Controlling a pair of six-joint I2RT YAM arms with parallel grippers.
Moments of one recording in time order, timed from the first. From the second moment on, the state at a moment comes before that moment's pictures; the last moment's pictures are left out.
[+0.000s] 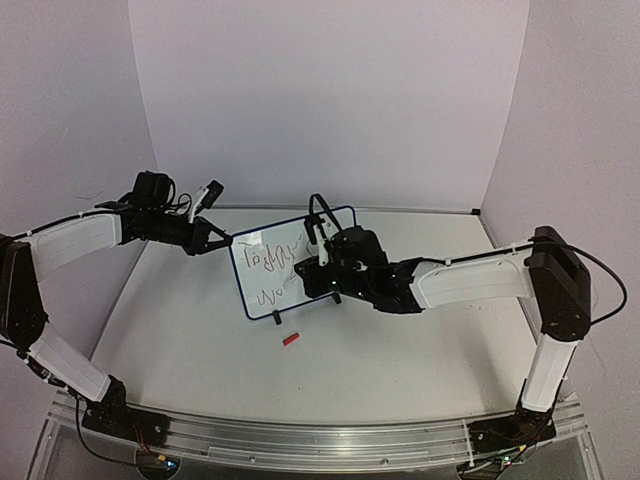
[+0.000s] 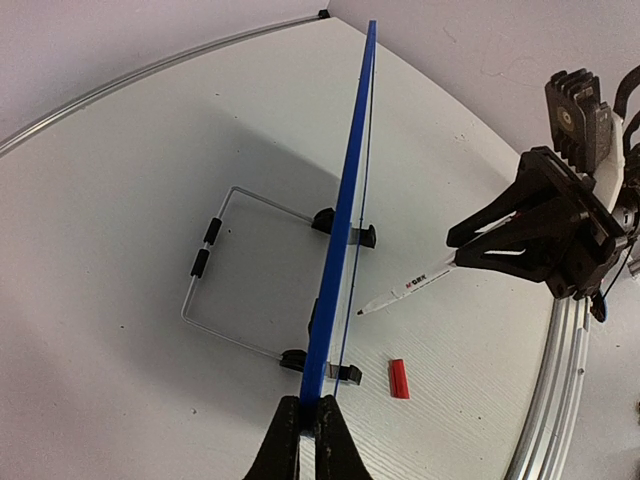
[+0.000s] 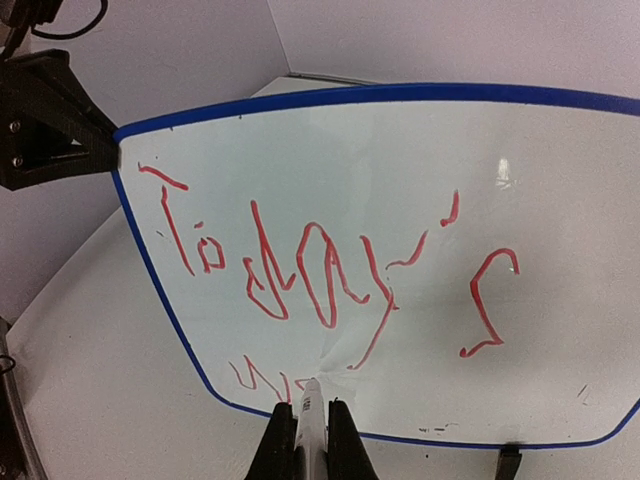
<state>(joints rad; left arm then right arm) -0.28 1.46 1.09 -0.35 0.74 0.19 0.99 1.88 1.23 0.25 0.16 0.33</state>
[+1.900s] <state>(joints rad) -0.28 1.46 1.09 -0.35 0.74 0.19 1.00 1.93 1.26 0.23 0.23 0.33</state>
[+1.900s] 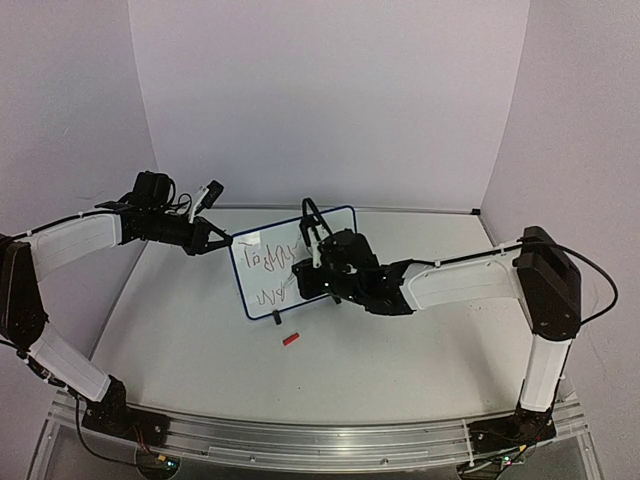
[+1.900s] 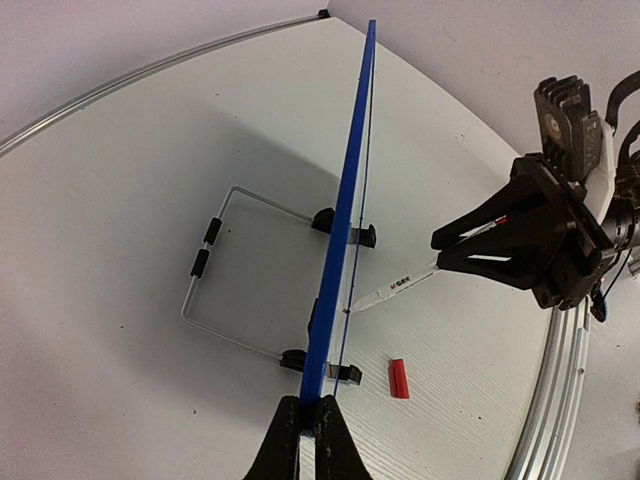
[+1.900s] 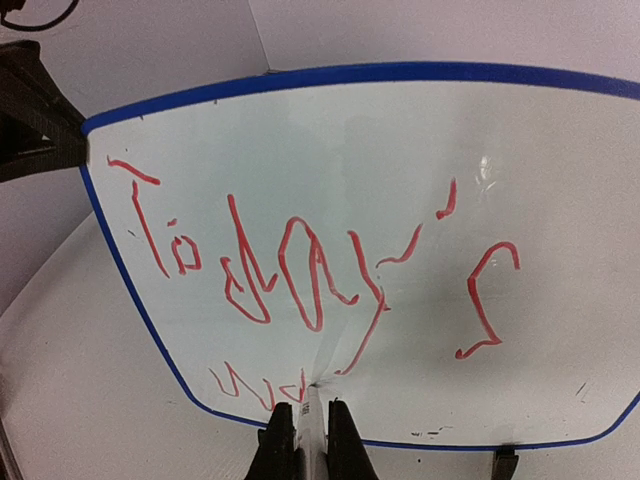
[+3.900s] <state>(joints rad) -0.28 1.45 1.09 -0.36 0.74 0.19 0.95 1.82 1.15 0.22 0.26 0.34</state>
